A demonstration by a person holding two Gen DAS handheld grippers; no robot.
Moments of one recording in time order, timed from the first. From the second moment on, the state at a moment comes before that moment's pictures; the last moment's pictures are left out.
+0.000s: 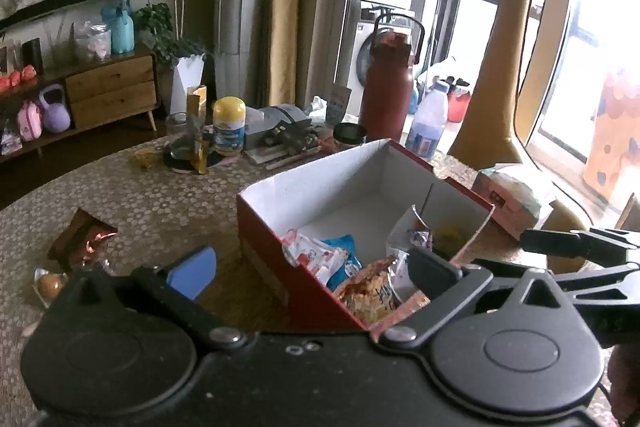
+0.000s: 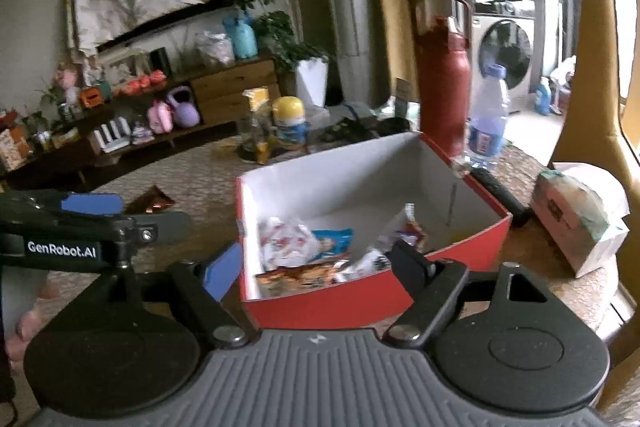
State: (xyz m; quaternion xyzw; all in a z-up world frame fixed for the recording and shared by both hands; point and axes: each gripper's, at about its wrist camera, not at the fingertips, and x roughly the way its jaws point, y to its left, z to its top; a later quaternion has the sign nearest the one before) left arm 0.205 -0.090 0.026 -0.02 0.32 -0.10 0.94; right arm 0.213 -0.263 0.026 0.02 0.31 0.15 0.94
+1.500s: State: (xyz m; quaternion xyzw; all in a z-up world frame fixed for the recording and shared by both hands) left arm 0.203 0.165 -0.048 -0.06 0.33 0.09 0.94; right arm 0.281 -0.019 -0.049 -0.07 0.34 0.30 0.89
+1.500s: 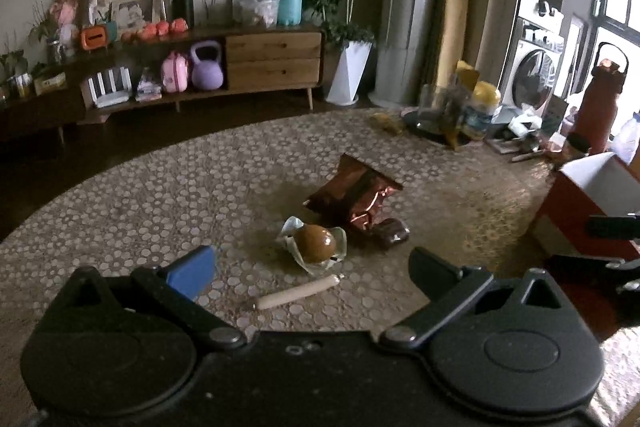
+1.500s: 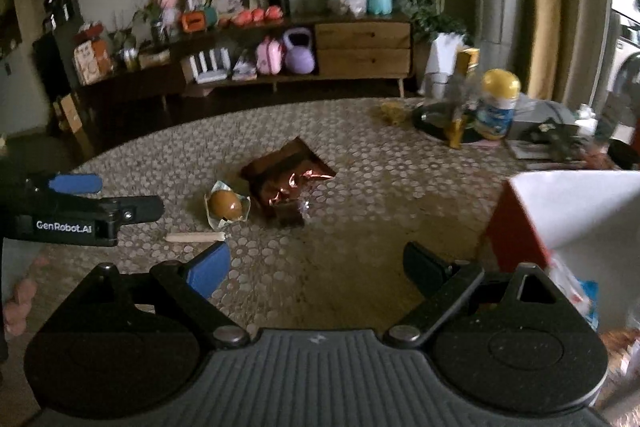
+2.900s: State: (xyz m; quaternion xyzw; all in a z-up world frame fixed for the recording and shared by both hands) left arm 0.298 0.189 -0.127 -0.07 0.40 0.07 0.91; right arm 0.363 0.077 -0.145 -0.11 0.38 0.31 0.87
